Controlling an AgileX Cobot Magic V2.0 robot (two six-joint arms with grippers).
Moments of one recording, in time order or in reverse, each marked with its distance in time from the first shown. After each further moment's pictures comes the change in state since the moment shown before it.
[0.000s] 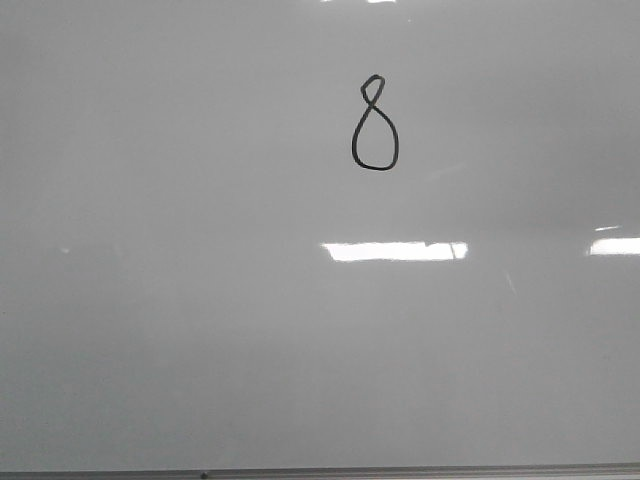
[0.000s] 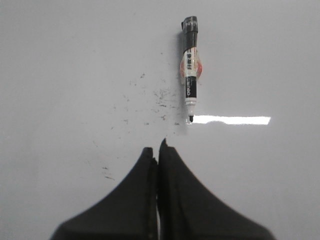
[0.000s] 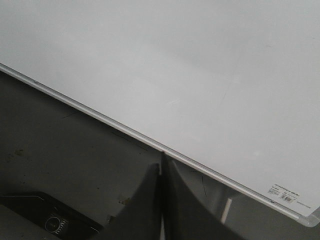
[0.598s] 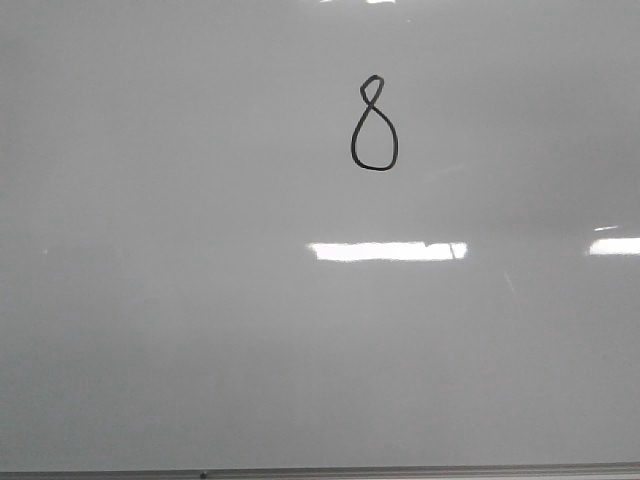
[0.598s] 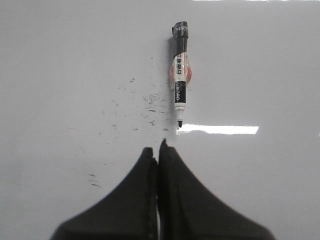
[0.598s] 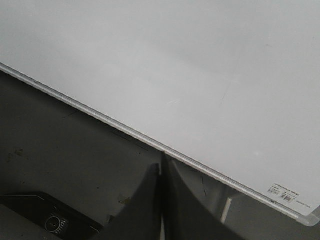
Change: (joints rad) left arm -0.045 0.000 0.009 0.054 -0.049 -0.081; right arm 0.000 0.000 0.000 0.000 0.002 0.000
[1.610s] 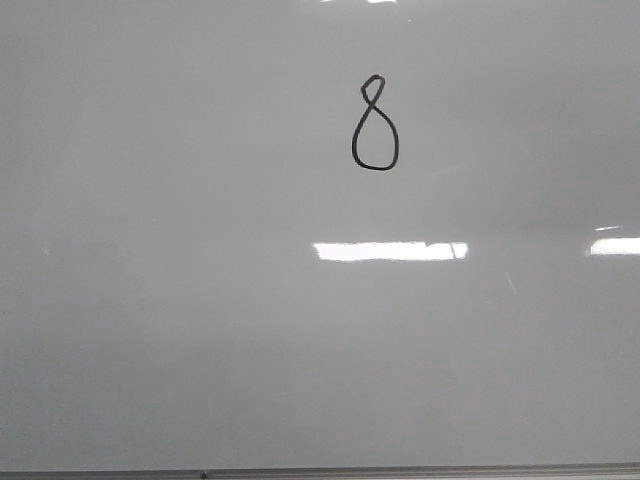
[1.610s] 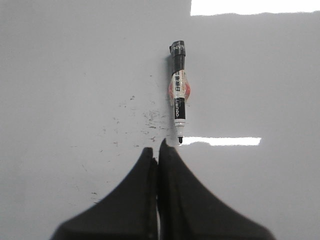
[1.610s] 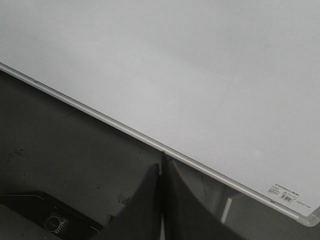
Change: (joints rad) left arm -0.007 0.000 0.000 0.079 -0.052 -0.049; right arm 0.000 0.000 0.000 0.000 0.000 0.000
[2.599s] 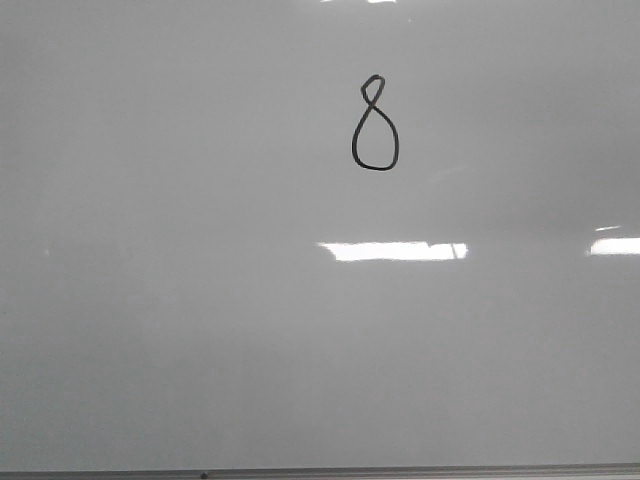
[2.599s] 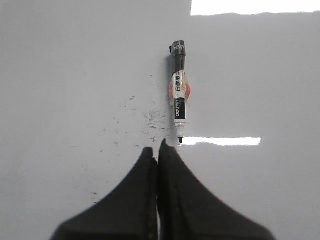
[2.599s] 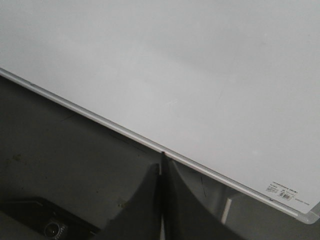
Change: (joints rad) left arm 0.000 0.000 0.000 -0.001 0.000 0.001; right arm -0.056 -0.030 0.025 0.011 -0.032 -0.002
